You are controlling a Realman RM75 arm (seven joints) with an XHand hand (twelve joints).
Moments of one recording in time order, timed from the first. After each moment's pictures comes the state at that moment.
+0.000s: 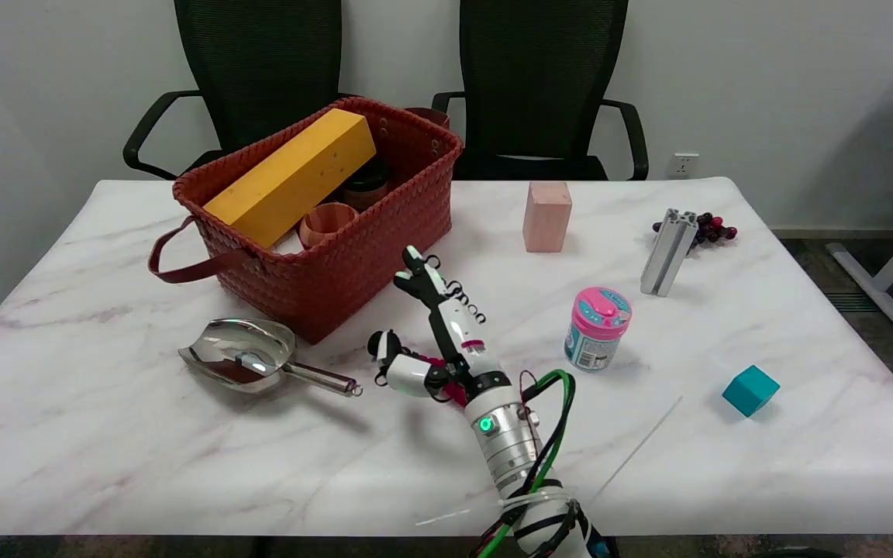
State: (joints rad) arm 0.01 -1.42 -2.40 1.30 1.16 0.97 0.11
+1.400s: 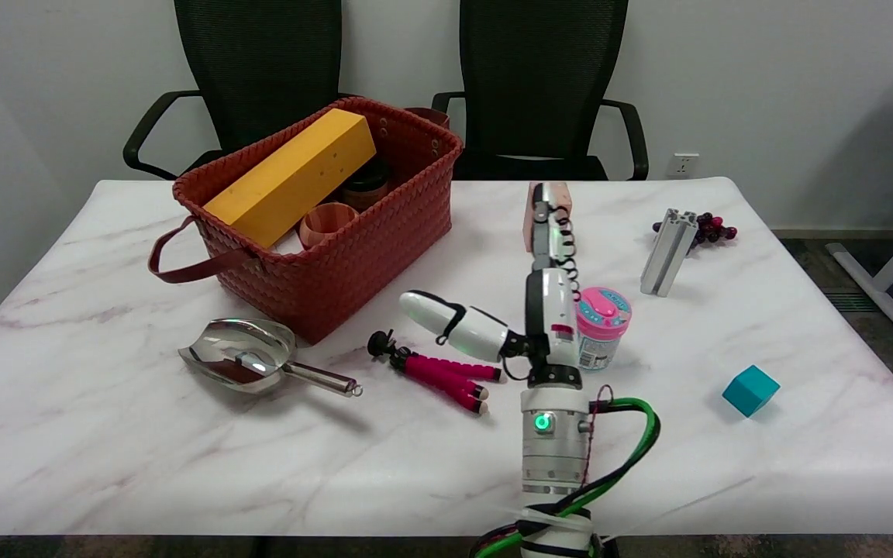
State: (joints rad) arm -0.01 -1.49 -2.45 1.32 1.13 1.46 0.12
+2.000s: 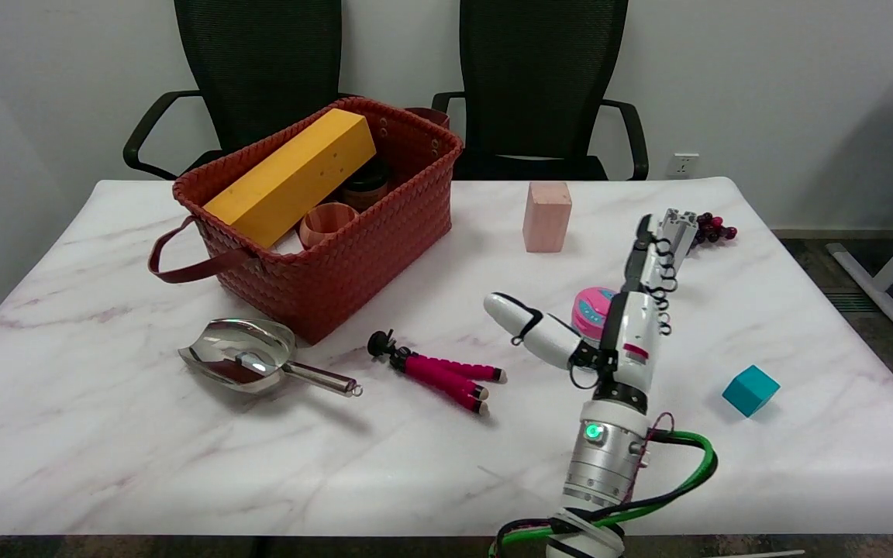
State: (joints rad) arm -0.02 -1.49 -2.43 1.29 1.27 1.72 -0.03
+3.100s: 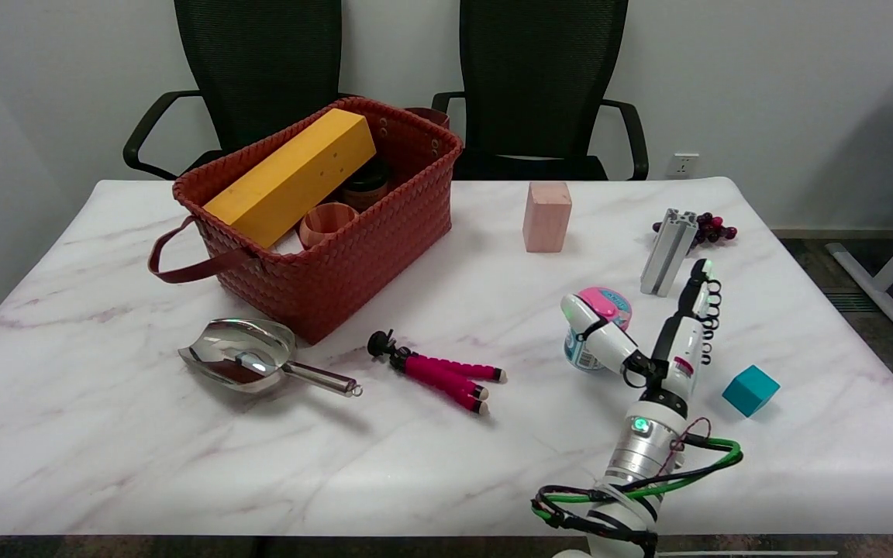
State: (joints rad) arm 0.01 -1.44 -2.30 1.12 1.51 1.70 0.22
